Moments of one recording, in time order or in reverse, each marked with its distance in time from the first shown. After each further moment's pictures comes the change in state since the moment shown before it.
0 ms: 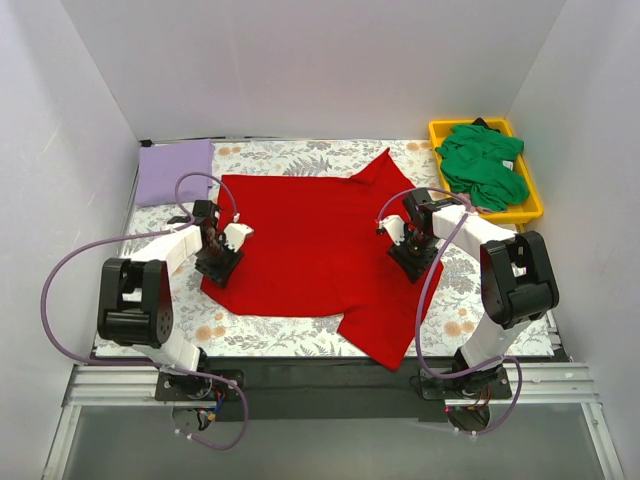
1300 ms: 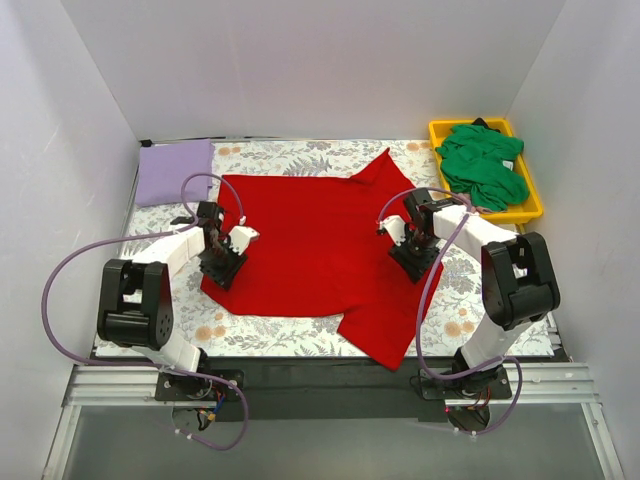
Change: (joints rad) left arm -0.034 -0.024 0.005 -0.040 0.034 0.033; right arm 0.000 -0.016 0.000 -0.014 0.014 -0.010
